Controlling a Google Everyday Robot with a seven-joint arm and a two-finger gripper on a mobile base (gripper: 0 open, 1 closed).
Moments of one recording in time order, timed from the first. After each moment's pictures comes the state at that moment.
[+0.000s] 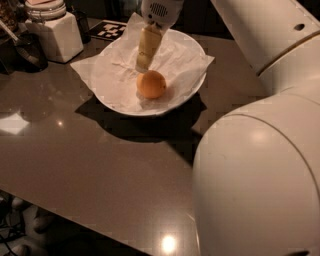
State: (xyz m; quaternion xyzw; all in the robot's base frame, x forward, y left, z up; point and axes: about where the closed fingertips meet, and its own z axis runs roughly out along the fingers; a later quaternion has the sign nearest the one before) arm 0.654 0.022 0.957 -0.62 0.77 0.07 0.14
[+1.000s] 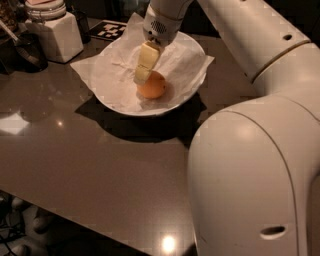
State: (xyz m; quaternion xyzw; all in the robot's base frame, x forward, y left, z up) arm 0.657 0.028 0.912 -0.60 0.78 0.12 0.11
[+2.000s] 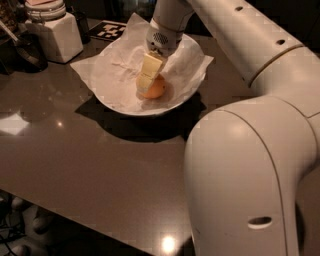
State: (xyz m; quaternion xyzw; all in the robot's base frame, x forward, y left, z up) arm 0.661 0.021 0.880 -0.58 0.80 0.13 0.08
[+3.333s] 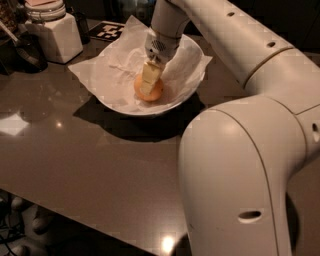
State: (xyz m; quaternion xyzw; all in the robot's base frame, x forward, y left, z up) arm 0.663 0.022 0.858 -0.58 0.80 0.13 0.06
